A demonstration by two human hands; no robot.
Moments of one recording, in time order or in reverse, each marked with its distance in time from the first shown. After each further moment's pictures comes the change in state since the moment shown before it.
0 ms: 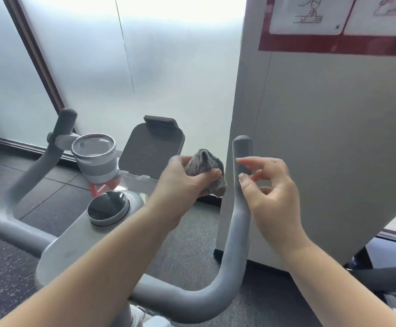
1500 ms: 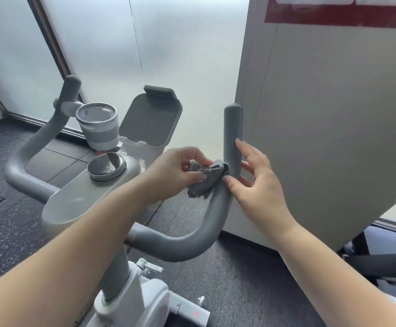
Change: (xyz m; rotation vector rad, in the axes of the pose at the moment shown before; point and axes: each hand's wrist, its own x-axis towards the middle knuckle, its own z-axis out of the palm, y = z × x) left_hand -0.026 -0.022 -0.008 0.608 -0.234 0.145; right_hand -0.030 0.025 -0.024 0.089 -0.280 0.116
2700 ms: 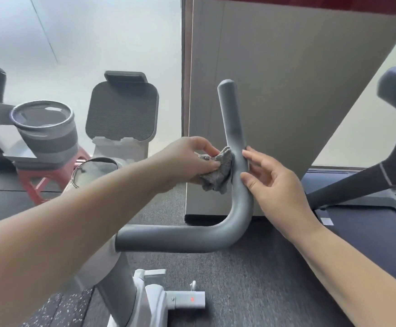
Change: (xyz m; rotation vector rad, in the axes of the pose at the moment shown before) left_hand 0.013 -0.012 -0.023 -0.219 -0.435 -0.091; right_hand -0.051 -0.007 0.046 -0.161 0.334 0.181
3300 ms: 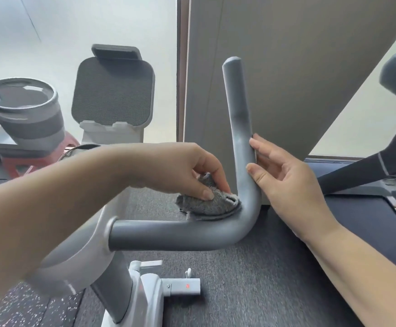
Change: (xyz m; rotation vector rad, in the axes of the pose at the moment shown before) left_hand -0.019 0.000 -0.020 0.518 -0.472 0.129; right_hand -0.005 -0.001 0.002 0.024 -0.007 0.010
